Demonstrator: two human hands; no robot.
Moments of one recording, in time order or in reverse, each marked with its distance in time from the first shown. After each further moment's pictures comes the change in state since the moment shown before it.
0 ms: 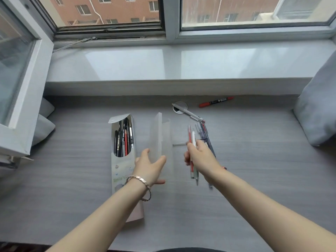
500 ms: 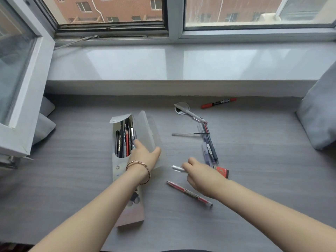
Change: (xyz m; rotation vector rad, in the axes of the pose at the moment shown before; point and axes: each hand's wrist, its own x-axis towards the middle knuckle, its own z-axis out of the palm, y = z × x) left_hand 0.048 0.002 -0.012 0.534 0.168 0.032; right_hand -0.001 0.037 -0.009 -1.245 -0.373 -0.418
